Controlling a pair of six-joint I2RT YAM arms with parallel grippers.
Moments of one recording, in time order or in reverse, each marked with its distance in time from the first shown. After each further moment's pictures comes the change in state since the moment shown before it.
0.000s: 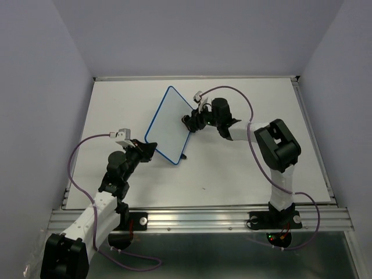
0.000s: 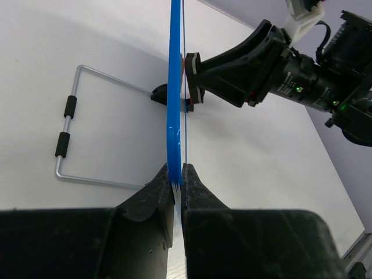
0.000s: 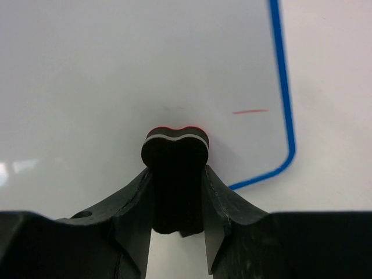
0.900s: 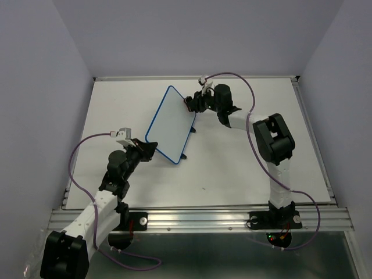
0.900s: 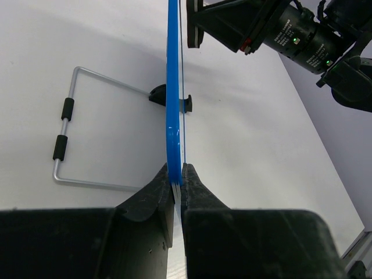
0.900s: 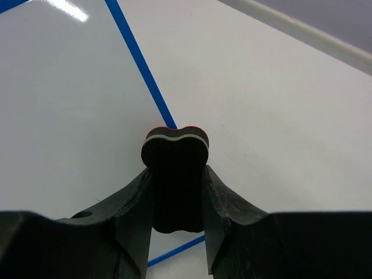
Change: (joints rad) left arm 0.000 0.026 0.003 0.025 0.010 0.004; right arm -0.097 0.146 0.256 -0.005 0.070 0.071
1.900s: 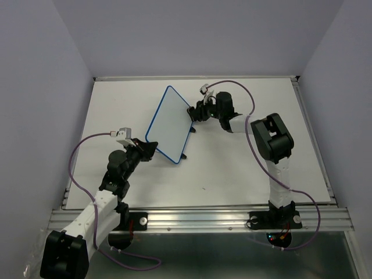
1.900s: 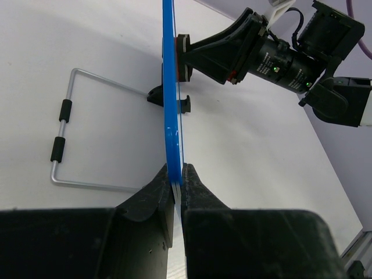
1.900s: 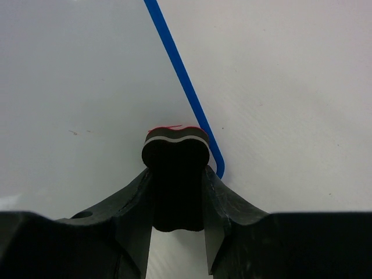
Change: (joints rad) left arm -0.002 0.006 0.004 0.003 0.000 -0.002; right arm -0.015 0.035 -0.095 0.040 -0.061 -0.012
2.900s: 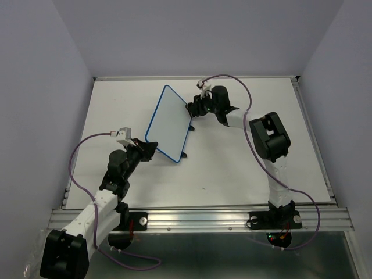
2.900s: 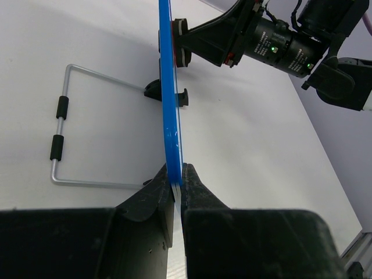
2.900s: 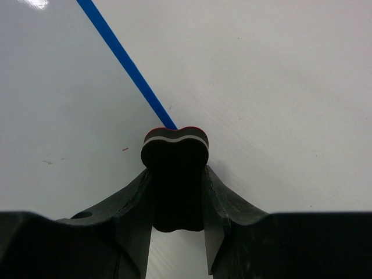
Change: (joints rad) left arm -0.001 0.008 0.002 -0.003 -0.005 -0.007; right arm 0.010 0.043 0.166 -0.180 0.107 0.002
